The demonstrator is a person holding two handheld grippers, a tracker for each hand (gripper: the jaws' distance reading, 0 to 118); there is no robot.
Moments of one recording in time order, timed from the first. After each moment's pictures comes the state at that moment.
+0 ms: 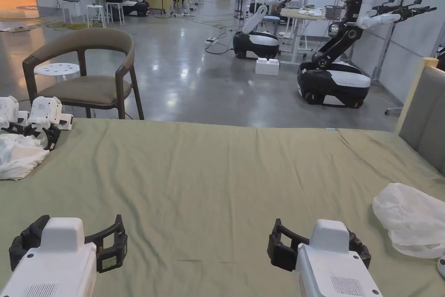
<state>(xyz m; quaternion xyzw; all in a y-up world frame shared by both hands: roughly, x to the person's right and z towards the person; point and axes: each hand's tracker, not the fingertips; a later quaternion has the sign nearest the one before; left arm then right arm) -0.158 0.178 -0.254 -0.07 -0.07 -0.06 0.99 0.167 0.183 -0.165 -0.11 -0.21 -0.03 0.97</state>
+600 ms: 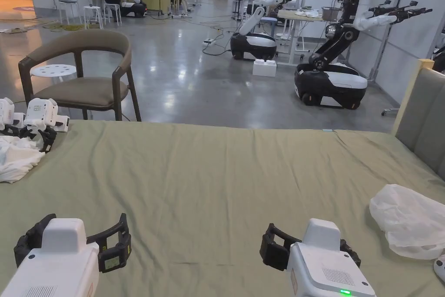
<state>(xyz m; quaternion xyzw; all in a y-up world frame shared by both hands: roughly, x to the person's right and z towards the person) -0.153 0.179 -0.257 -0.06 -0.10 -0.03 0.99 0.169 0.184 -0.175 -0.16 -0.22 -0.08 0.96</state>
